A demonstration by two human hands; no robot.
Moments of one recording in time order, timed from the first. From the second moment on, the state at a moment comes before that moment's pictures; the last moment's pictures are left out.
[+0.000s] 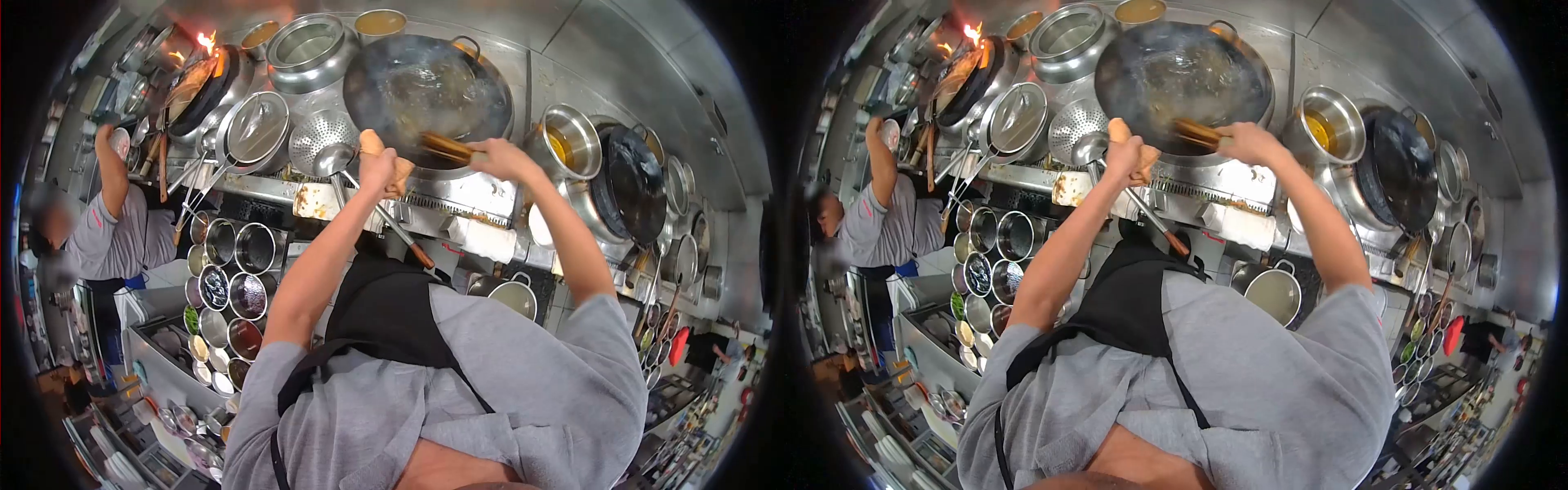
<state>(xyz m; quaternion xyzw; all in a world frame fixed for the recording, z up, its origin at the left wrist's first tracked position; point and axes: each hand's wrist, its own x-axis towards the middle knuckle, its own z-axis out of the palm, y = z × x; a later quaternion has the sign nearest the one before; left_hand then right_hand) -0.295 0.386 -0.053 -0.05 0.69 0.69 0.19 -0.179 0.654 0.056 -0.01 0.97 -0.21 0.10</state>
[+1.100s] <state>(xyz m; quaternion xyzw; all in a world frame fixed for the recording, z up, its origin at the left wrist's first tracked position) -0.230 0.483 0.132 0.26 0.86 0.43 -0.11 -0.136 0.651 0.041 0.26 0.90 -0.36 -0.03</state>
